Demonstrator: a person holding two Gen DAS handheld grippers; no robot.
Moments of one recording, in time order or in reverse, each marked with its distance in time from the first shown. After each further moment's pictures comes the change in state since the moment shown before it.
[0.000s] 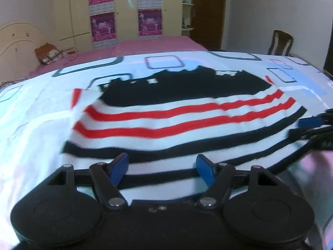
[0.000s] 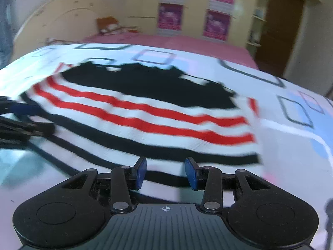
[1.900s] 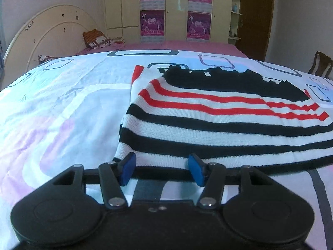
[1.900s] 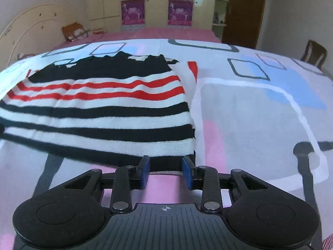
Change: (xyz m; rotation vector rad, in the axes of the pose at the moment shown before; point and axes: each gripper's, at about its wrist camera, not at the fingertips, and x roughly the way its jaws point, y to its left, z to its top) left arm -0.029 0.027 -0.037 -0.195 -0.006 0.203; right arm -0.028 -0.048 -0.041 0.139 0.033 -0.073
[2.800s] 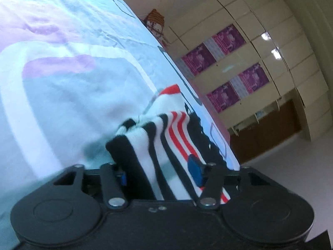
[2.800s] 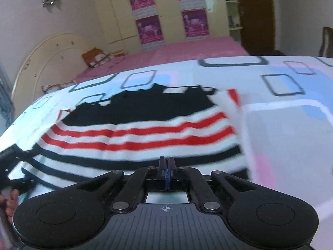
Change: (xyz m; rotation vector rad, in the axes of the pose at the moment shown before) left arm 0.040 0.062 -0.016 -0.907 -0.142 -0.241; right arm 0.003 0.037 0.065 0.131 -0.078 0.240
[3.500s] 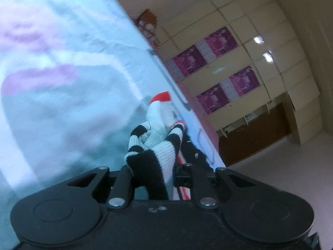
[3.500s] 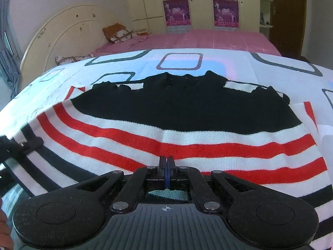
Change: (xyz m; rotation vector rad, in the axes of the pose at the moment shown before) left arm 0.002 -0.011 0.020 0.013 0.003 -0.079; right arm 0.098 0.060 0.008 -0.134 0.090 0.027
